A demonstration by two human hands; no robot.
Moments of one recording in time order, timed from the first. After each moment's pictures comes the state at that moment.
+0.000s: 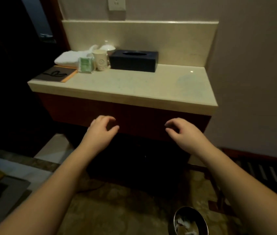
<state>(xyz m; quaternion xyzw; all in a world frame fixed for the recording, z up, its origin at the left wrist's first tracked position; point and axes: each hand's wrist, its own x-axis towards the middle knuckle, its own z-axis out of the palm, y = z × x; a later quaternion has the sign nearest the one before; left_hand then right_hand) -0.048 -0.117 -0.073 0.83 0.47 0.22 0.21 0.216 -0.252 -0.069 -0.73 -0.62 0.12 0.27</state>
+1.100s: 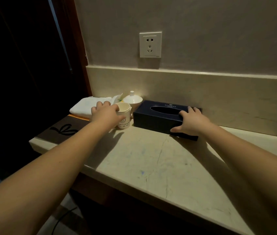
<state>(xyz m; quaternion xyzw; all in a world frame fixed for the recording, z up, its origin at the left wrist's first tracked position) 0.043 0.264 0.023 0.78 0.60 0.15 -0.08 0.336 0.168 0.008 -0.79 -0.61 0.02 0.05</state>
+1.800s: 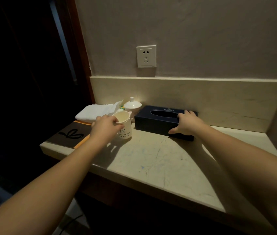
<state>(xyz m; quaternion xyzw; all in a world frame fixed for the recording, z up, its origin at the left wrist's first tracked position) 0.021 0.190 0.029 0.78 0.57 0.27 0.03 0.319 0.140 0.023 -0.80 -0.59 0.03 0.09</state>
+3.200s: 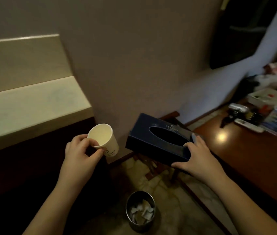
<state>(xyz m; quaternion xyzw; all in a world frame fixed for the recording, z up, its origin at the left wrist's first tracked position) 0.130 -0.289 -0.056 0.89 0.21 0.22 0.34 0.268 -0.590 -0.107 -0.96 -0.18 0.04 0.22</state>
